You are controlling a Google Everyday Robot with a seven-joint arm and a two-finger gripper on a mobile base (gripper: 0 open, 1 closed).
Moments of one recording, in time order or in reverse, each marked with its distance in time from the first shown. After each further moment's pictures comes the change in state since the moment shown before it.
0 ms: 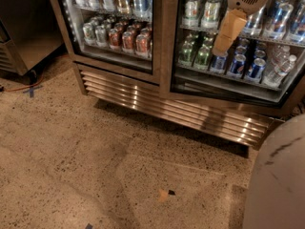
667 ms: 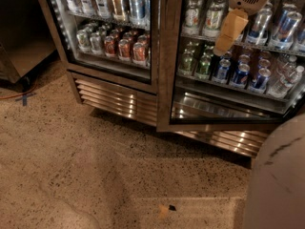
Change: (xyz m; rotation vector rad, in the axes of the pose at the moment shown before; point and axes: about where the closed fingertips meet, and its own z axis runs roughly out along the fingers) arm 0.000 0.000 0.000 0.000 0.000 0.000
